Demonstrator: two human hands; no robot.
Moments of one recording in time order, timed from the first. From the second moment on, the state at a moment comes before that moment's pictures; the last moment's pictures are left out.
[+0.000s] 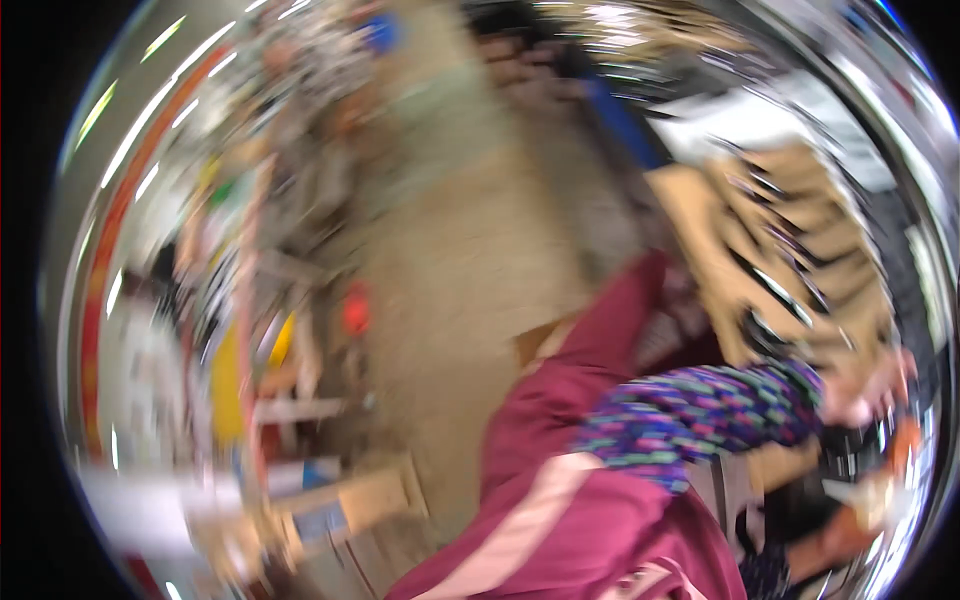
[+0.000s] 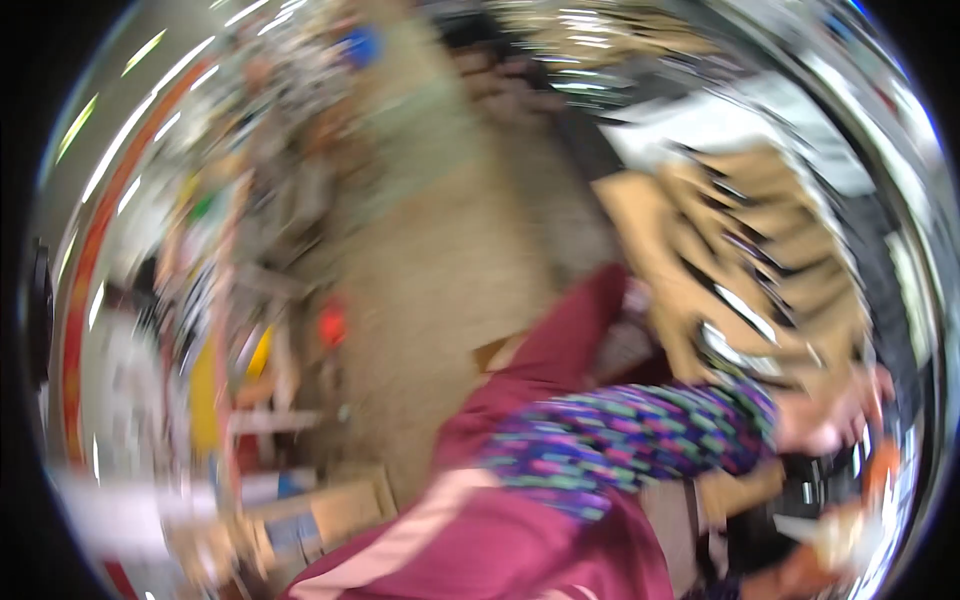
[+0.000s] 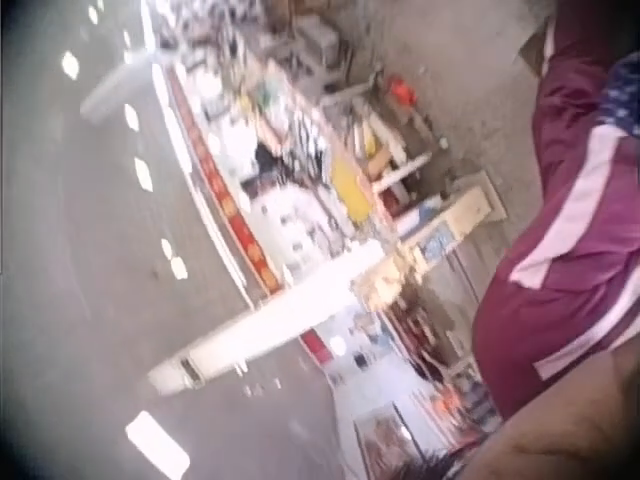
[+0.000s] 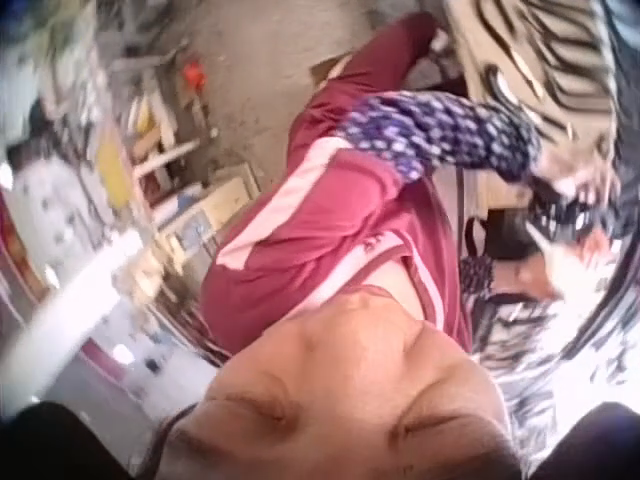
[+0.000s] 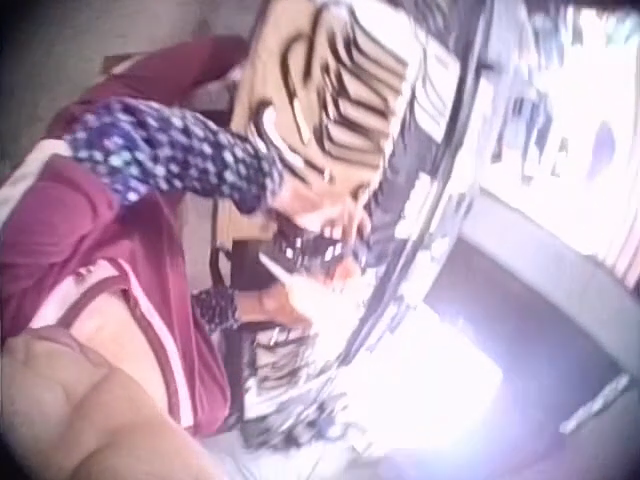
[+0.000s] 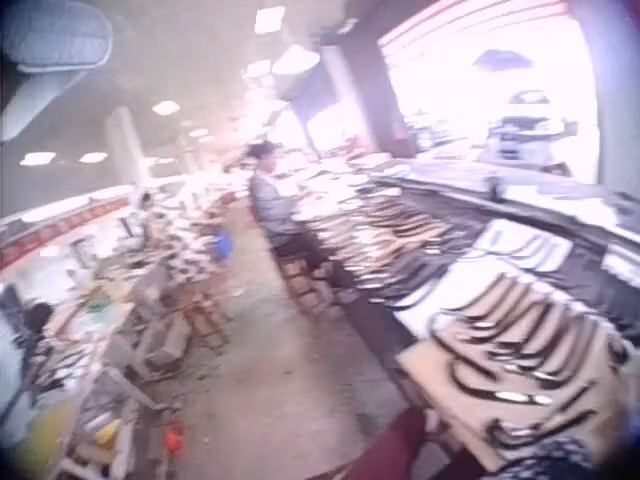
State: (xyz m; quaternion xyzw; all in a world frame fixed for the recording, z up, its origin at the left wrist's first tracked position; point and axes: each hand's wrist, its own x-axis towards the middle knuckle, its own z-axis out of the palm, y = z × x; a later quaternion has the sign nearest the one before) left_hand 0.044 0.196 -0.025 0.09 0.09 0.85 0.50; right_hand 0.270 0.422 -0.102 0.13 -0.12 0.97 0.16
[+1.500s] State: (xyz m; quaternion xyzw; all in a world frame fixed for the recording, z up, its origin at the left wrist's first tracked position) left_hand -0.005 -0.044 0.032 0.12 0.63 0.59 0.49; right_hand 0.141 0.171 0.057 -0.12 -0.61 0.74 0.27
